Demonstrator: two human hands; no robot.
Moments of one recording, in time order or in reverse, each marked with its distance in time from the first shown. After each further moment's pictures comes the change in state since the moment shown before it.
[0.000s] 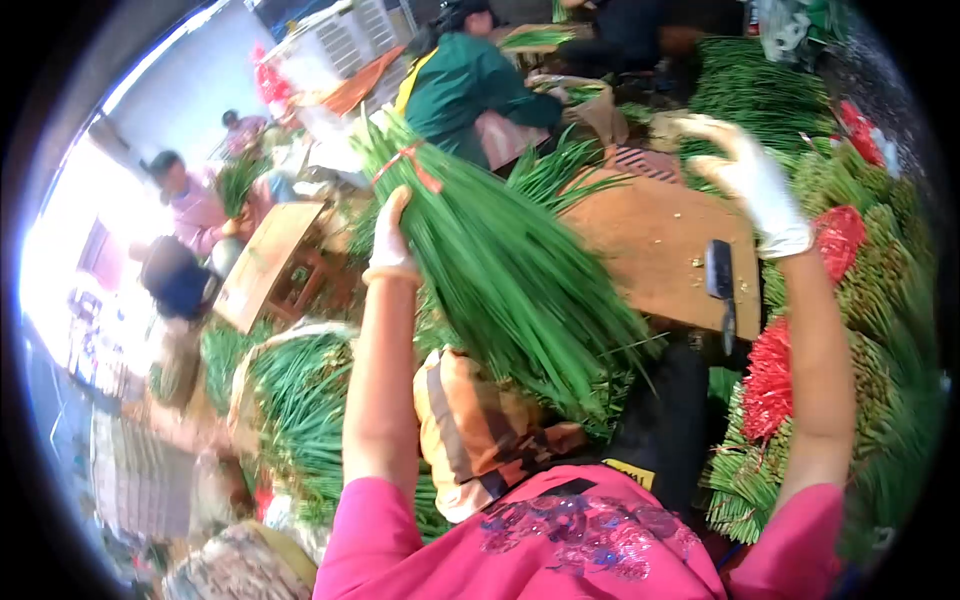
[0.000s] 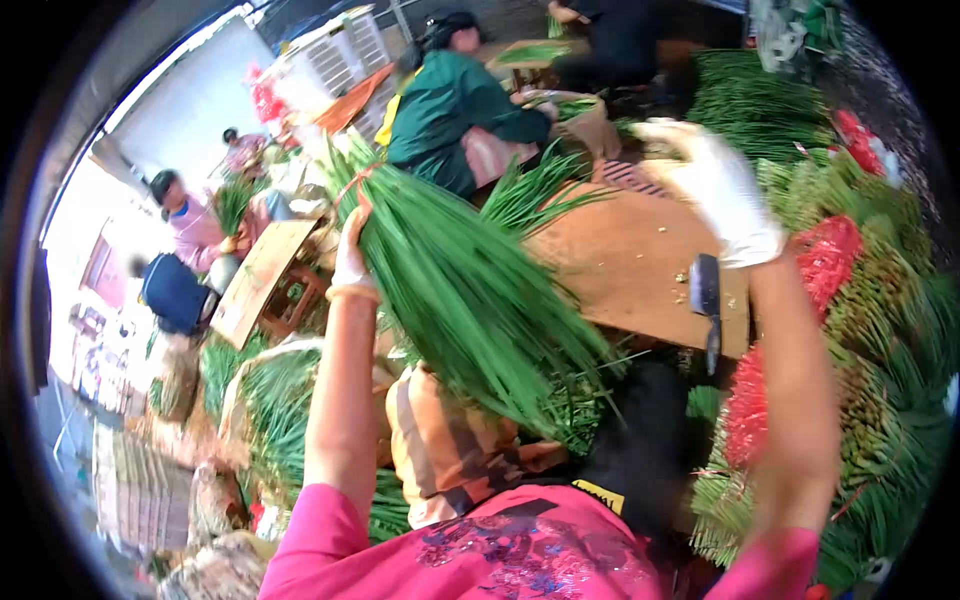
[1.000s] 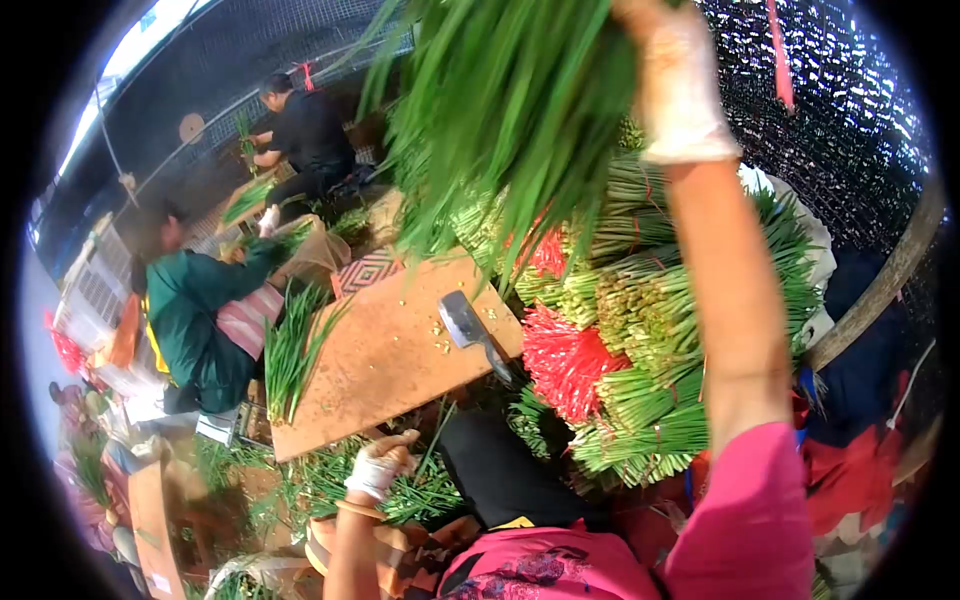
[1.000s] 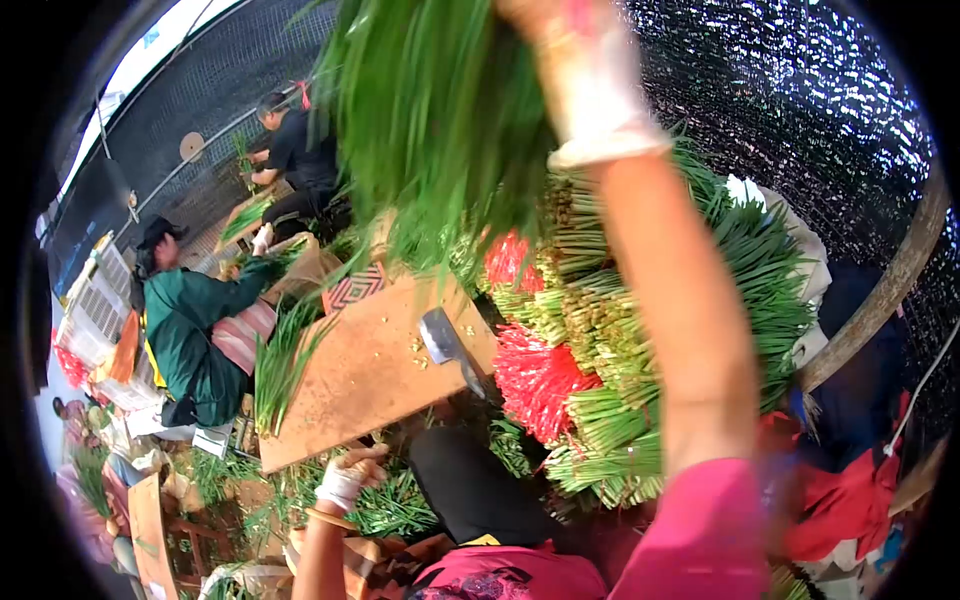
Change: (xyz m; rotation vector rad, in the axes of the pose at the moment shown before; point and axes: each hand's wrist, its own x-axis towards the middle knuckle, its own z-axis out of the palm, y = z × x) left_hand -0.090 -0.229 0.041 0.869 -0.808 -0.469; right_hand -0.058 -0.047 -0.257 0.588 0.830 0.159
